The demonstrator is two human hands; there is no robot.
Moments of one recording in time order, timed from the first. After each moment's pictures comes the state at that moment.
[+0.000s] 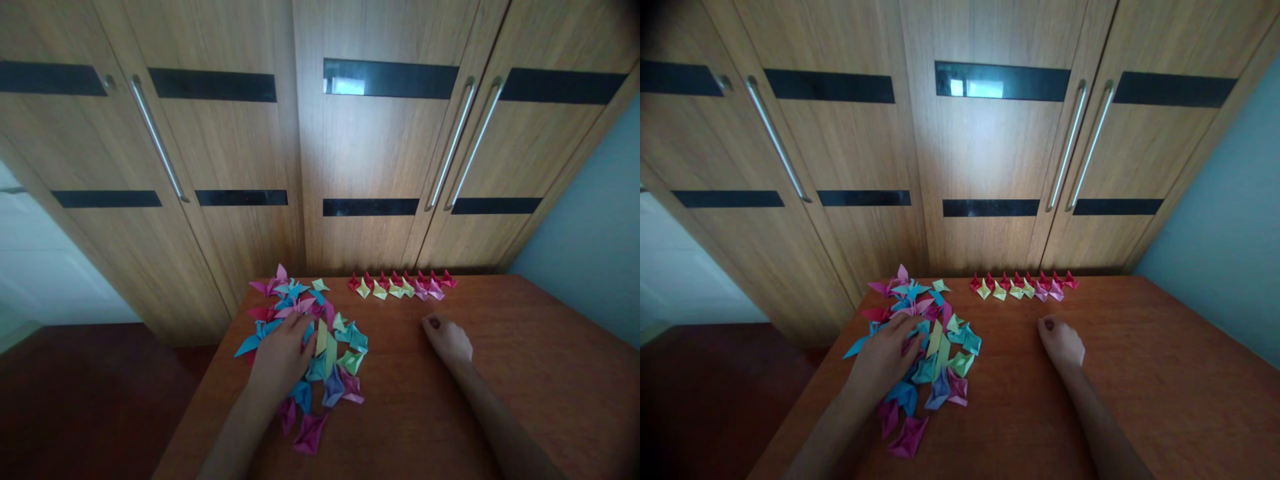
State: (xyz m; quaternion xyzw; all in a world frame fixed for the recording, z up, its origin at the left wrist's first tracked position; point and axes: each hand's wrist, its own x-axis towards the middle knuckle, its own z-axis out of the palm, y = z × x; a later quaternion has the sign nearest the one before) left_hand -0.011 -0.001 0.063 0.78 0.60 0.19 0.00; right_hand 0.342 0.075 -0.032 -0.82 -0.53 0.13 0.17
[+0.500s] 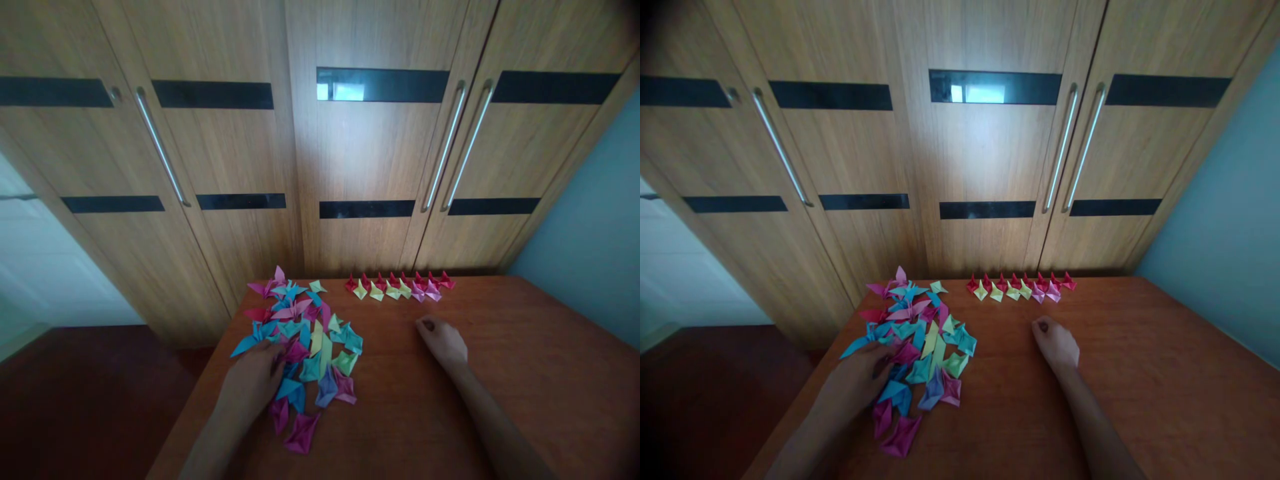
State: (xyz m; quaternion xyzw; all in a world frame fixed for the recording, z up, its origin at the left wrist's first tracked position) left_hand -0.048 -0.020 0.044 0.73 0.67 0.08 0.09; right_hand 0.345 0.073 -0.033 -0.79 -0.57 0.14 0.19
